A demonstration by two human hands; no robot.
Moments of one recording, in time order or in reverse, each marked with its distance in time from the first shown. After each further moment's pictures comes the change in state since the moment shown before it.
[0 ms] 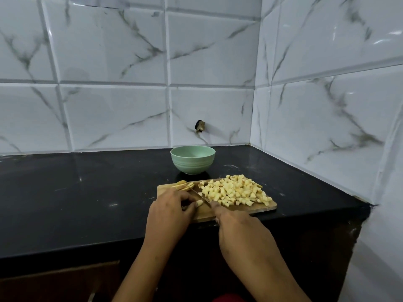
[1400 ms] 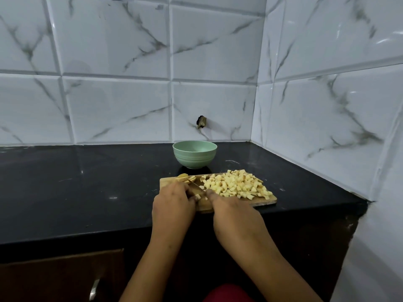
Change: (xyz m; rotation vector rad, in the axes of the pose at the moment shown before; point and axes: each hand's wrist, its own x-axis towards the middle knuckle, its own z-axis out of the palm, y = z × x) left_hand -0.006 0.011 -0.001 0.112 0.065 -0.142; right_hand 0.012 -0.015 -0.006 -0.055 -0.026 -0.025
